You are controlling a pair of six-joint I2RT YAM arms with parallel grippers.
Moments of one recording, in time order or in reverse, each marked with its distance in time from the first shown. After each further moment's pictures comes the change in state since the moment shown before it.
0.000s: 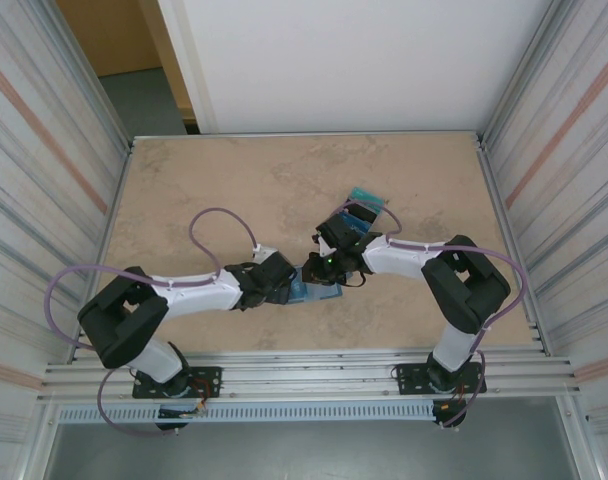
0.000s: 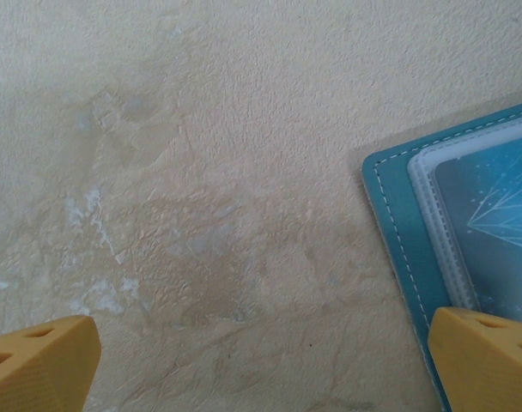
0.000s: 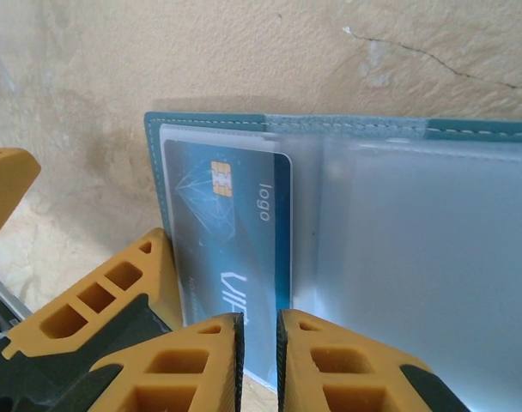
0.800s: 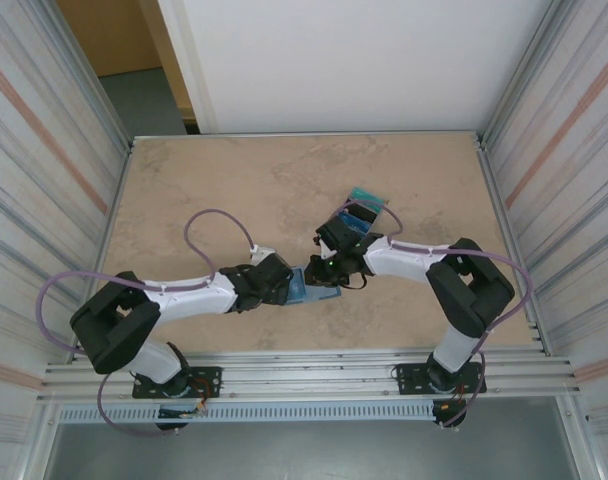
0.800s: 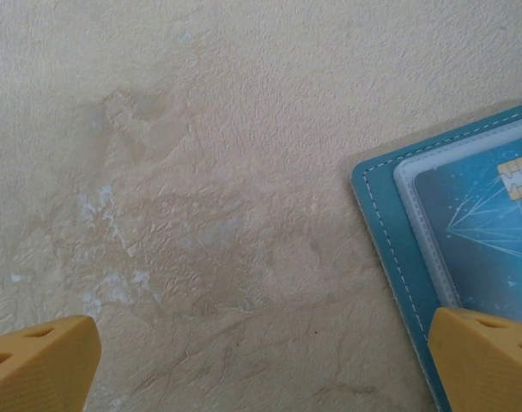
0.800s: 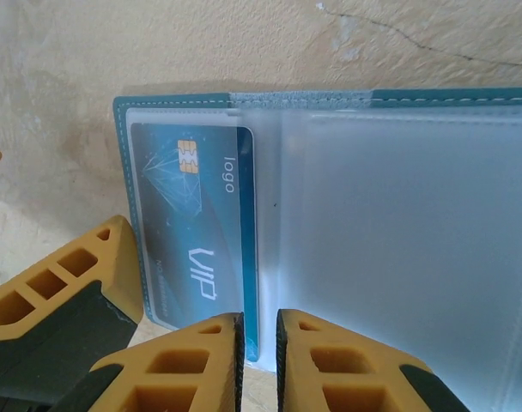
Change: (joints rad) left arm 0.000 -0.047 -0.035 0.019 0.000 0.004; right arm 0.013 -0.026 -0.003 -0.057 0.049 -0.030
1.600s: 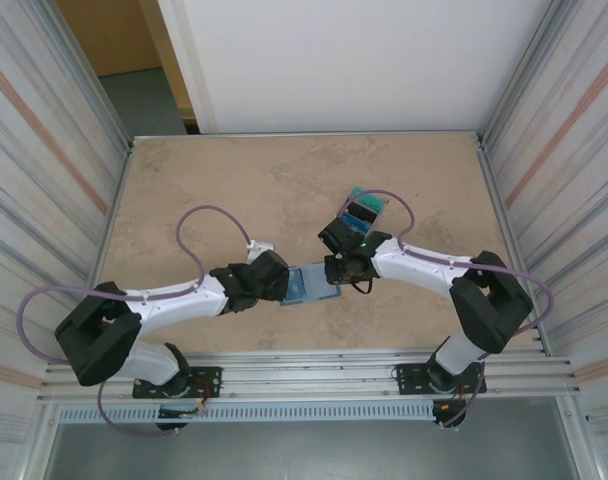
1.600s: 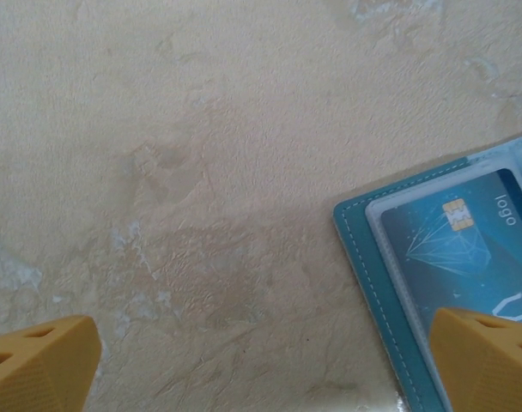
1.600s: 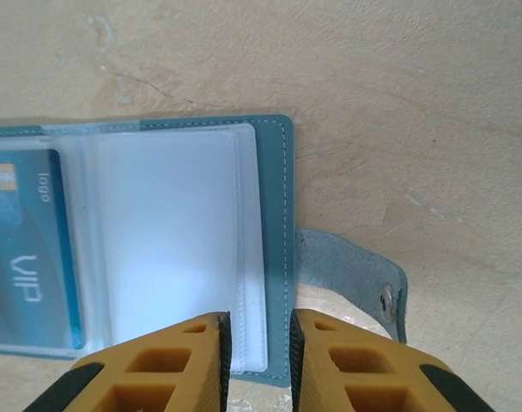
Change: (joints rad) left arm 0.000 -0.093 -0.006 0.002 -0.023 0.037; right arm 0.031 -0.138 0.014 -0.253 0.403 -0.055
